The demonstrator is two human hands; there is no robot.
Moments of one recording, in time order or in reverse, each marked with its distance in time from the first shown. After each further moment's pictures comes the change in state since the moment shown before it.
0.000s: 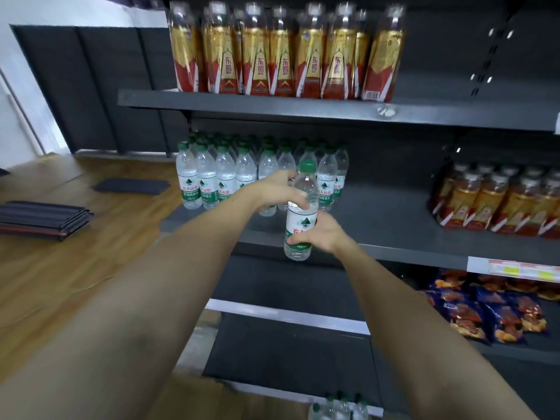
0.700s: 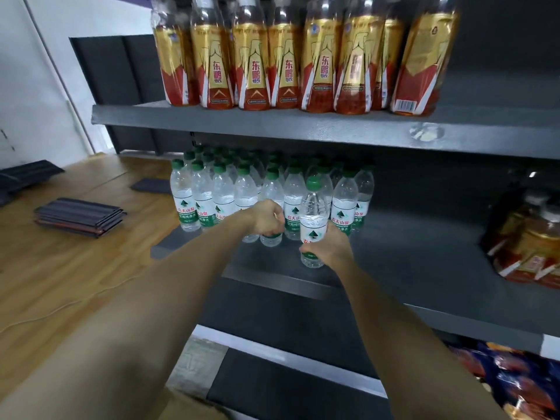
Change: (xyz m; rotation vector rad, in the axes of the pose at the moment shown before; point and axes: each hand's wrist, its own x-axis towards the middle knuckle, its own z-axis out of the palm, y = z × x) left_hand 0.131 -0.066 -0.032 0.314 0.091 -0.247; right_hand 0.157 0.047 -0.007 -0.097 0.132 0.101
